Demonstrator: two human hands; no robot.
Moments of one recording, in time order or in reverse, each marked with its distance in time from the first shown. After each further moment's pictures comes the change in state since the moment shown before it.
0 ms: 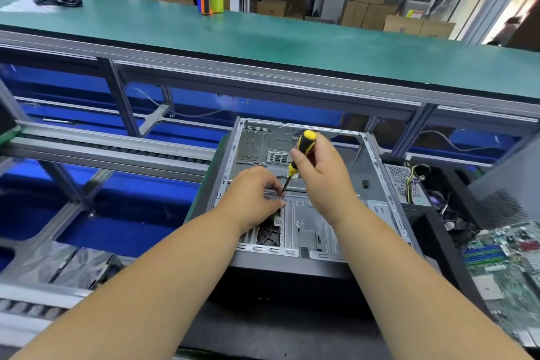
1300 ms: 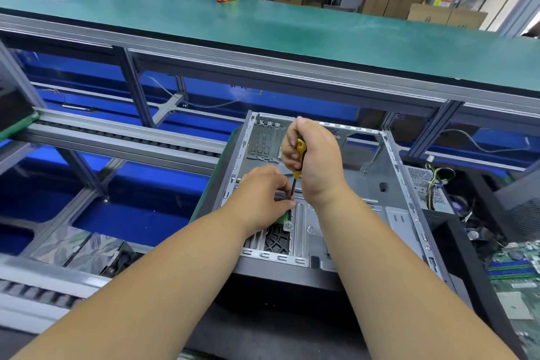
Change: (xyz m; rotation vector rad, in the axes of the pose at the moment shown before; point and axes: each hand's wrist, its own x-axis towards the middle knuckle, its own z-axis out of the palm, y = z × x) left_hand 0.007 -0.008 0.006 0.011 -0.010 -0.006; right_hand 0.033 -0.027 0.033 0.877 -0.117 0.191
